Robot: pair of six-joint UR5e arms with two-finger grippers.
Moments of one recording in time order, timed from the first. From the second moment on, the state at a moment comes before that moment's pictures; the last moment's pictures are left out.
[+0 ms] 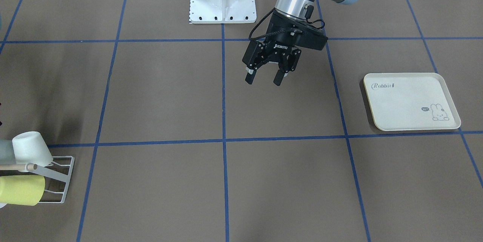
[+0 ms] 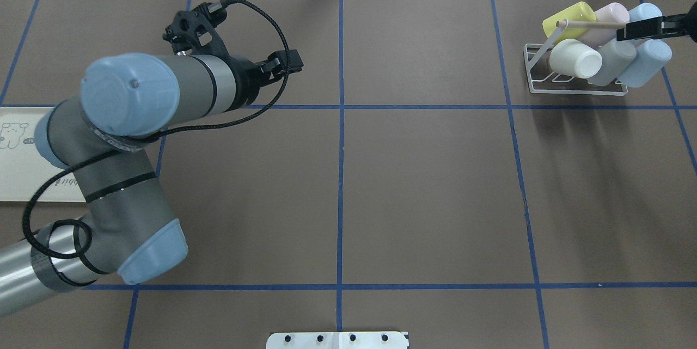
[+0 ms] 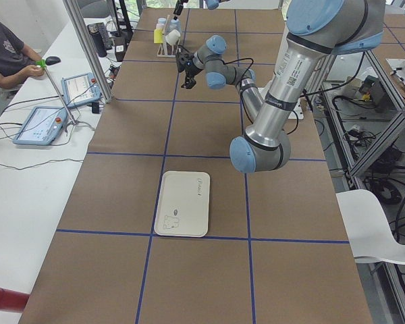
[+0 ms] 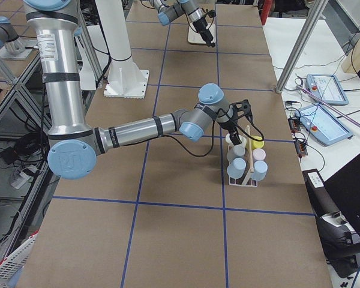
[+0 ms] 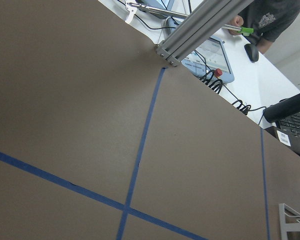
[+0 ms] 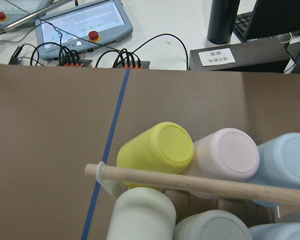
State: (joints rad) left arm -0.63 -2.12 -1.91 -1.89 -1.56 -1.54; right arm 1.27 -1.47 1.71 -0.95 2.14 0.65
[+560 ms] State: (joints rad) left arm -0.88 -2.01 -1.97 -1.61 -1.89 -1.03; right arm 1.43 -1.48 1.72 -1.42 2.35 0.18
